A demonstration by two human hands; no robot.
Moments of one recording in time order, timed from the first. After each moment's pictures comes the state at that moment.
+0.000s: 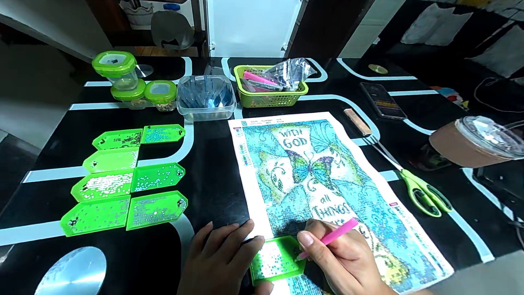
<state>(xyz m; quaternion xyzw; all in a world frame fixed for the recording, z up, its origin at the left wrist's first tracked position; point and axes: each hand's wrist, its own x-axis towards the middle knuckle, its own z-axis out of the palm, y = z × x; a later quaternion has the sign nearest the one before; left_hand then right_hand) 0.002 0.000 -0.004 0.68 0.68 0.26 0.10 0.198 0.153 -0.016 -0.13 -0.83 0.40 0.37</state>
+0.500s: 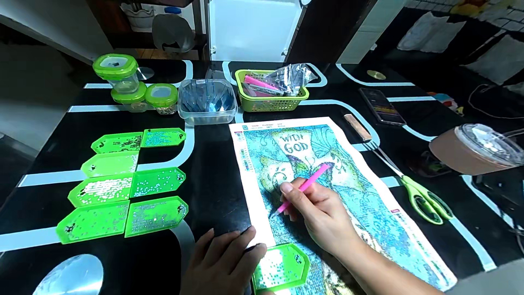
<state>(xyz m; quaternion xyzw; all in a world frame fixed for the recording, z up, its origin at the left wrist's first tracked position) 0.001 0.001 0.000 0.68 0.68 0.26 0.12 0.153 0.186 -0.001 -0.27 -0.75 0.50 0.35</state>
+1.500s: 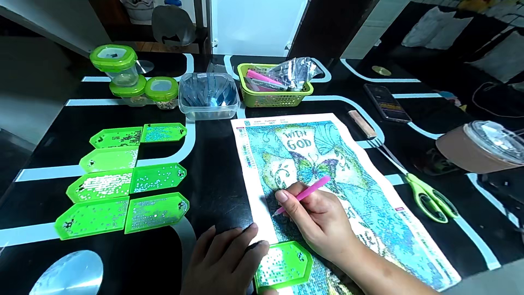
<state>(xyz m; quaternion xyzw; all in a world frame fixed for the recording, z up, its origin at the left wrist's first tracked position) 0.002 0.001 -0.001 0.68 0.68 0.25 0.11 0.151 0.185 -0.007 -0.18 -0.85 0.35 0.36</state>
